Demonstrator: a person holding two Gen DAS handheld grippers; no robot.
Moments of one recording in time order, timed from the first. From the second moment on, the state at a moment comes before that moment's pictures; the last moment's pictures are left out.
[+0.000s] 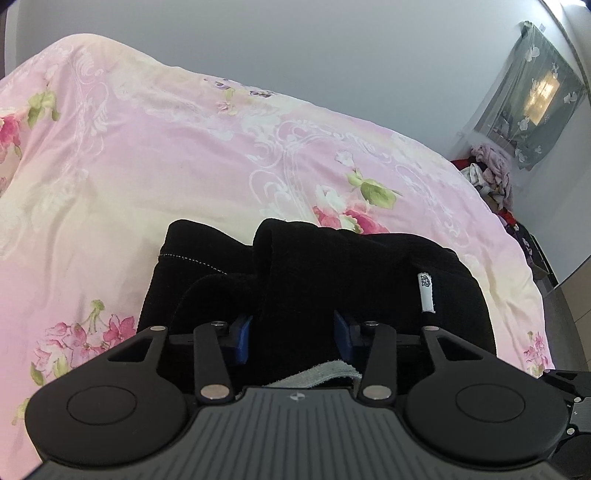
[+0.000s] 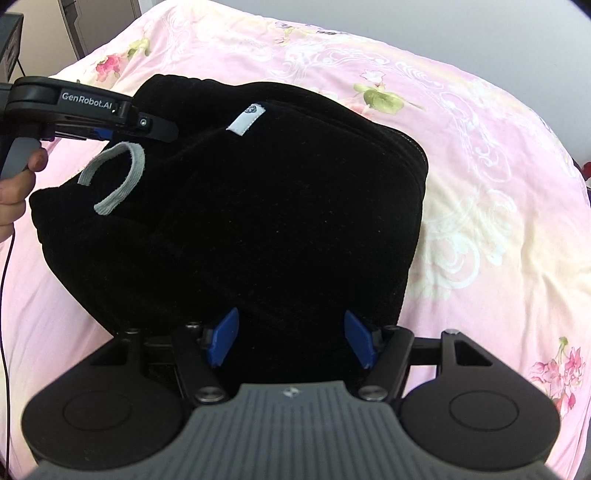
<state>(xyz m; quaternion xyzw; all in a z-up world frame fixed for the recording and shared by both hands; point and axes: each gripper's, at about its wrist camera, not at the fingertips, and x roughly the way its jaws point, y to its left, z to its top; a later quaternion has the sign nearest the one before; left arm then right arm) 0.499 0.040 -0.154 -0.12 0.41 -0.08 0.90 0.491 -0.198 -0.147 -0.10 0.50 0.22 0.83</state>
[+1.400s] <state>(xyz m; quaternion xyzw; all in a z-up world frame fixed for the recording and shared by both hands) 0.494 0.118 -0.104 -0.04 0.42 -0.11 0.90 0.569 -0.205 -0.096 -0.05 0.46 0.22 0.86</state>
